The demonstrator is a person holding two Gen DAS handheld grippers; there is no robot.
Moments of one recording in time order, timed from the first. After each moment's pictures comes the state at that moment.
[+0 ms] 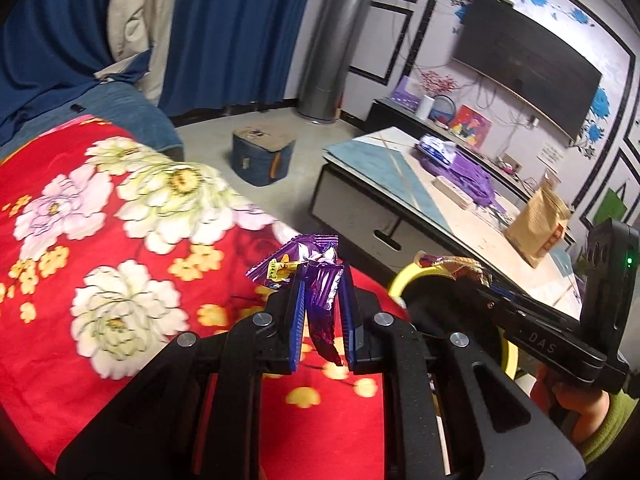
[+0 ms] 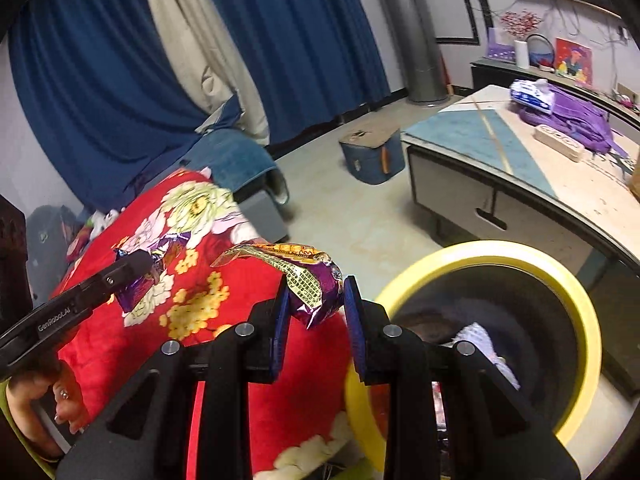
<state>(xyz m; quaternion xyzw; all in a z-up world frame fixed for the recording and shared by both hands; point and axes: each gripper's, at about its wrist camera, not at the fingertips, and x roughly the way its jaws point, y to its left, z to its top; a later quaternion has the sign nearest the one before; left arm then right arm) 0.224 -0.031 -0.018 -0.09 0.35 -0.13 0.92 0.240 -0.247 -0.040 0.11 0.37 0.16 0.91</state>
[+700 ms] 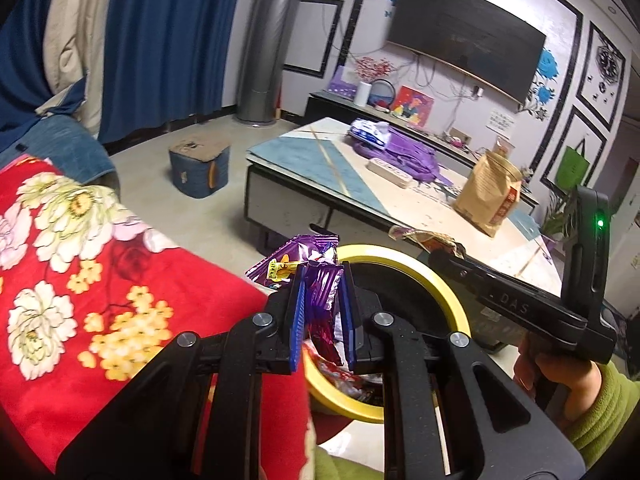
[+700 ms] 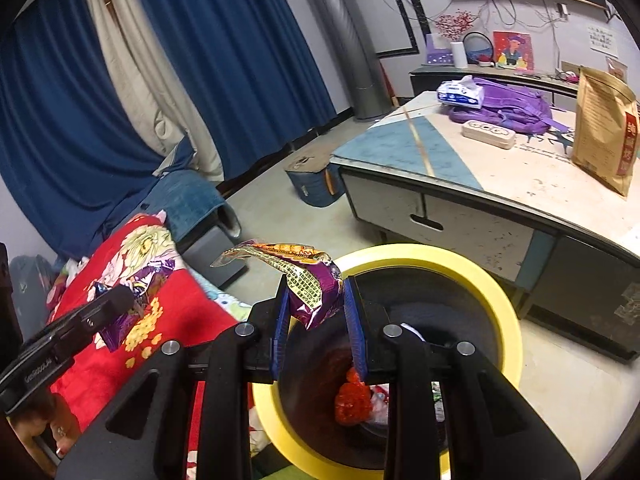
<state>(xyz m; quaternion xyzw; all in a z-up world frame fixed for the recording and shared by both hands) 0.208 -0.131 -0.020 -0.04 0.33 -0.22 0.92 0.210 -0.349 -0.042 0.15 0.34 0.07 0.92</state>
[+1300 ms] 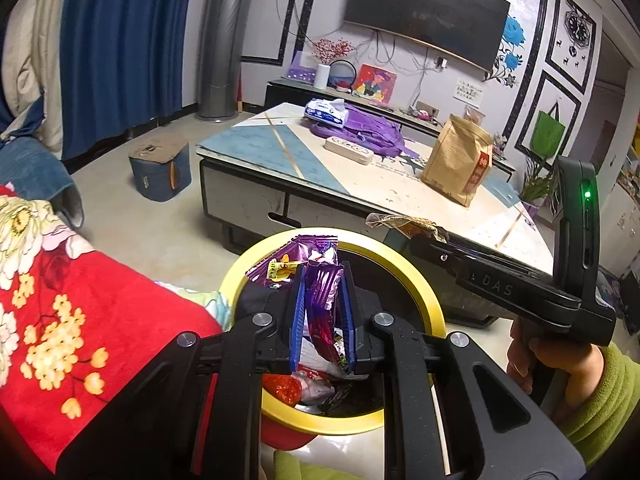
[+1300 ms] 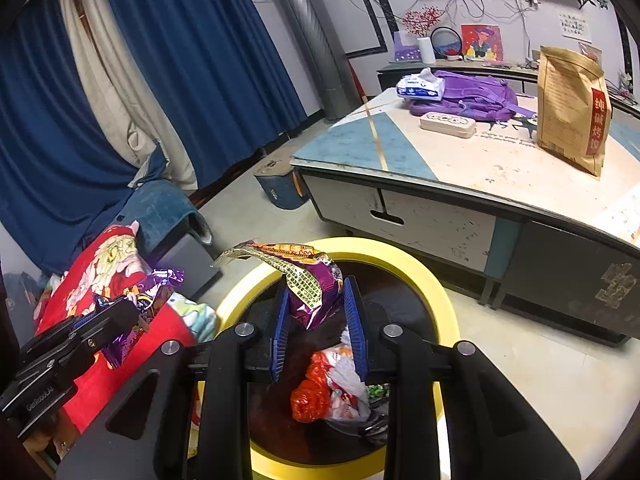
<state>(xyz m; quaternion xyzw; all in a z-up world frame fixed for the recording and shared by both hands) 0.210 -0.197 -0.044 0.00 0.34 -0.28 0.90 0.195 -0.401 -0.062 0.17 0.35 0.03 0.92</state>
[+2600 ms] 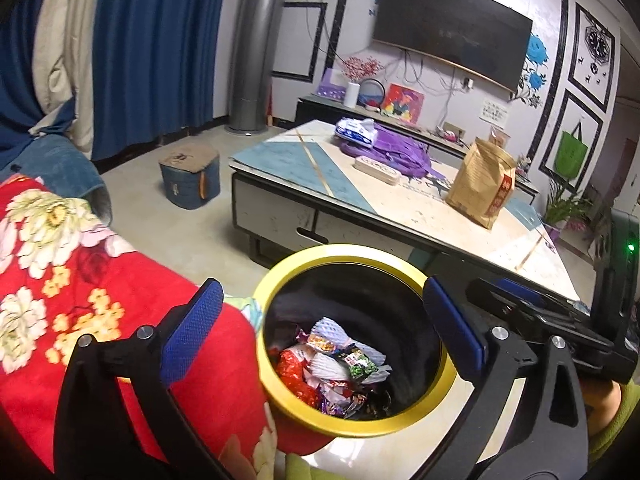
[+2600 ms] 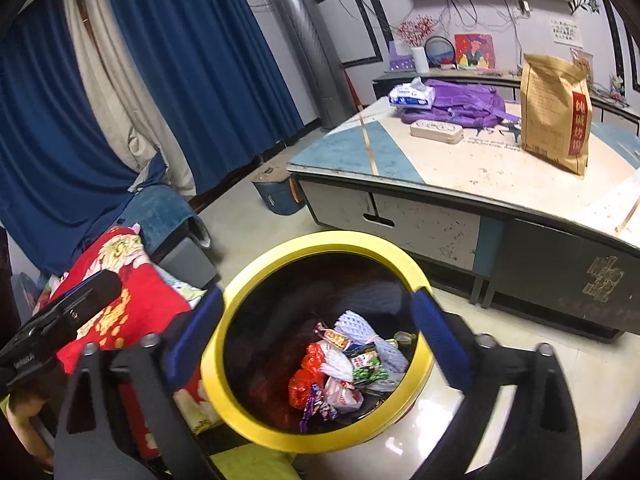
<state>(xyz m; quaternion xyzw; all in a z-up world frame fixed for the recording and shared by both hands) 0.196 -0.172 -0.029 -0.02 0.31 -0.22 0.93 0.150 -0.400 -0.049 0.16 0.32 0.03 0.93</state>
